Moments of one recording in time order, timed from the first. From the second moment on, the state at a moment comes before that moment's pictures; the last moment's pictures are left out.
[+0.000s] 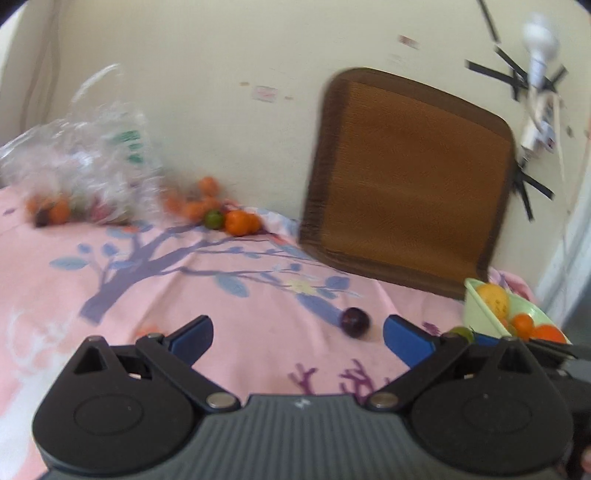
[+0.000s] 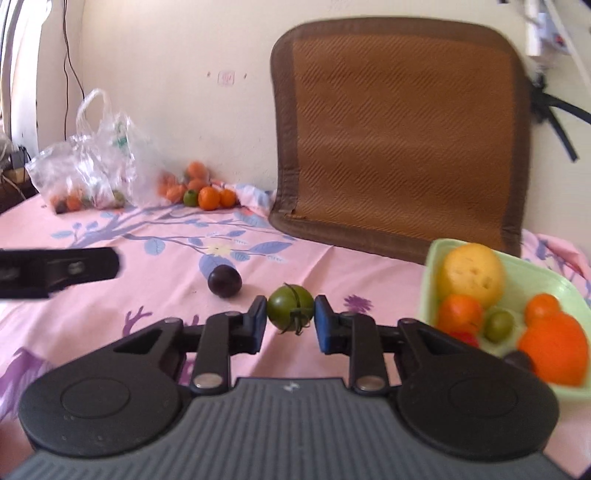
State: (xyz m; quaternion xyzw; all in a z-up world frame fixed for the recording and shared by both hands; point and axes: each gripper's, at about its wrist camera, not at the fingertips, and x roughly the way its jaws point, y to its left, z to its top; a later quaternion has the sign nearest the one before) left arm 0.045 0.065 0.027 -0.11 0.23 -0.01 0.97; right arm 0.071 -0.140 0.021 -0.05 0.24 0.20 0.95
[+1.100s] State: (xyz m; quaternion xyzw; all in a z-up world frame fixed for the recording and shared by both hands) left arm 0.098 -0.015 0.055 -0.11 0.30 -0.19 0.93; right arm 0.036 -0.211 0.037 0.05 0.16 0.15 0.97
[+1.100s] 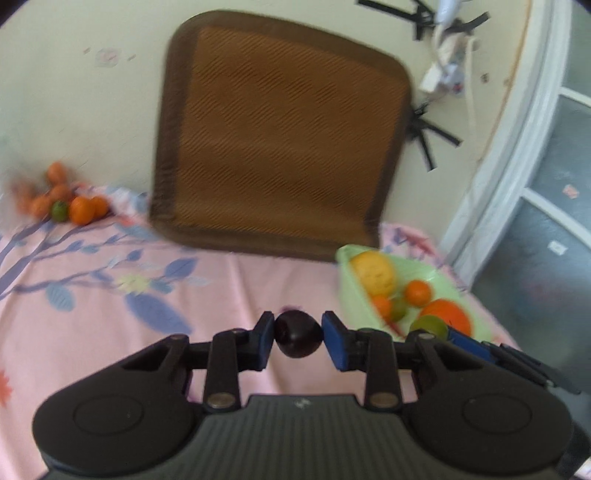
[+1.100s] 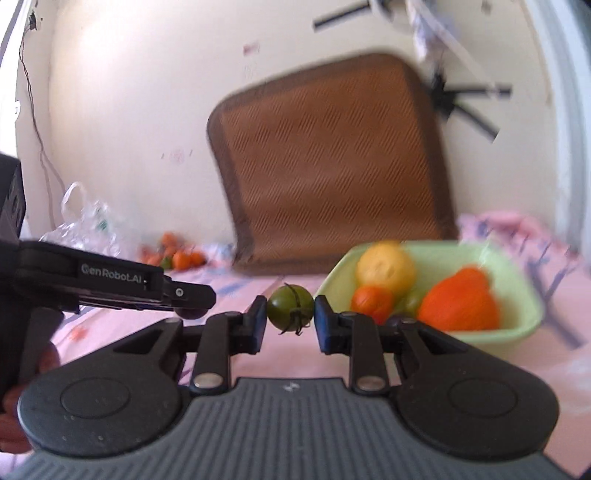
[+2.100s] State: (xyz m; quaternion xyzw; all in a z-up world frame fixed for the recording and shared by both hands) left arm 0.141 -0.062 0.058 -0.17 0.33 -0.23 0.90; right arm 0.055 -0.244 0.029 0.01 0.08 -0.01 1.00
